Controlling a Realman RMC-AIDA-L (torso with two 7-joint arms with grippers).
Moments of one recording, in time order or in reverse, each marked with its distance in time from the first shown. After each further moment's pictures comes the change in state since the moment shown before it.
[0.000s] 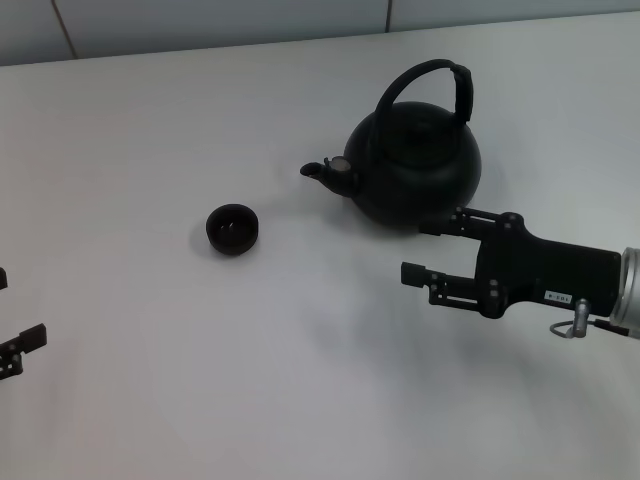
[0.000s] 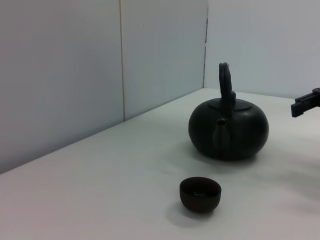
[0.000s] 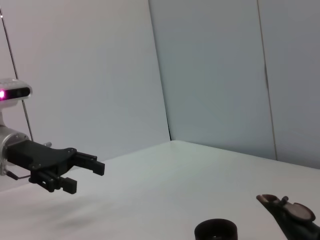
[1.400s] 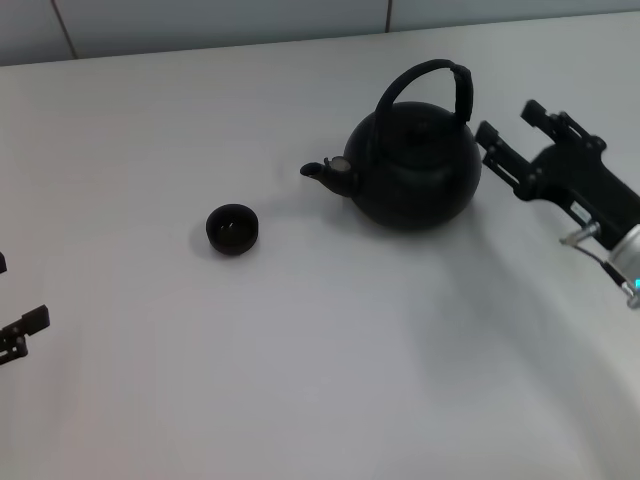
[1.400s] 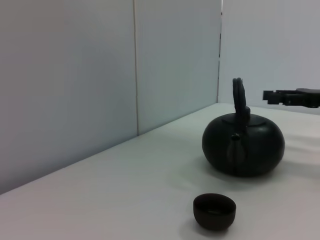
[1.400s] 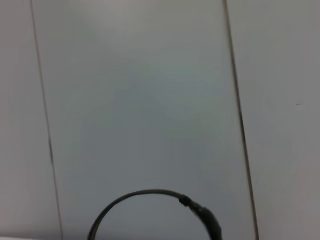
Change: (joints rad) left arm 0.002 -0.035 -0.058 0.000 -0.002 -0.002 0.021; right arm 0.039 0.003 0.112 0.370 0.565 0.255 -0.433
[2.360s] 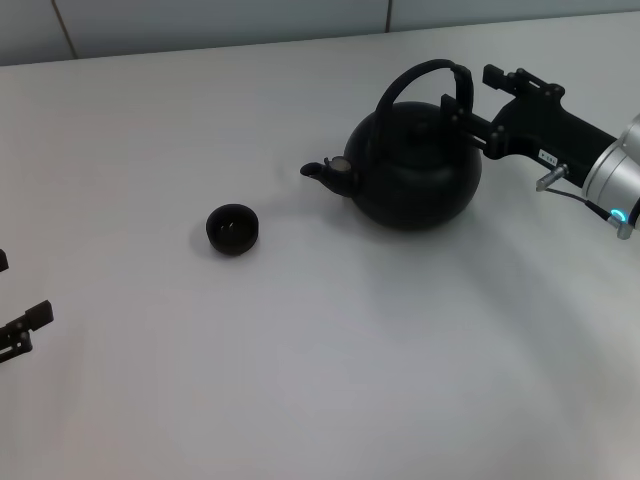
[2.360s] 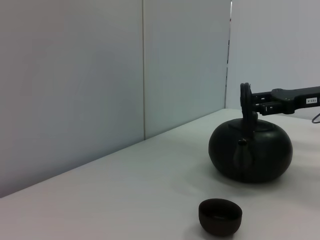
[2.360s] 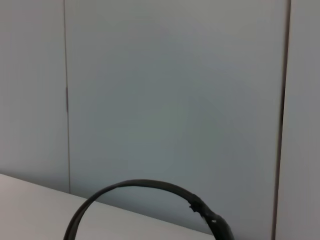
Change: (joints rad) left arm 0.006 -0.021 -0.023 0.000 -0.001 -0.007 0.003; right arm 0.101 -0.012 -0.164 -0.188 -0.045 0.233 0.134
